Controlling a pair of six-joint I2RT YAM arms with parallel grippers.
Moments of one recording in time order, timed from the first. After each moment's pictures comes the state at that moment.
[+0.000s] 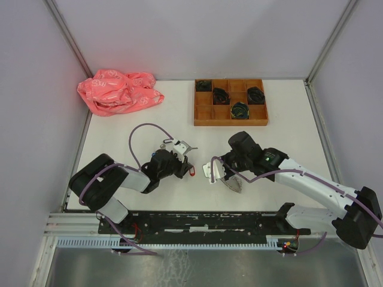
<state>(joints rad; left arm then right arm) -0.69 1.58 0.34 0.79 0.19 -0.09 0.82 1.14 0.87 -0.56 -0.34 -1.12</state>
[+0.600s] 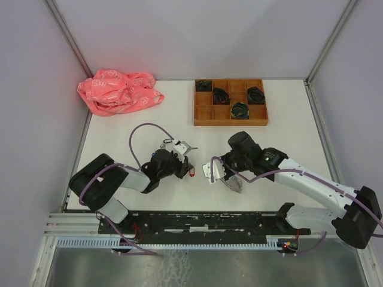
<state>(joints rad) -0.69 1.58 0.34 0.79 0.21 -0.08 0.82 1.15 0.87 -0.56 -0.34 -1.12</state>
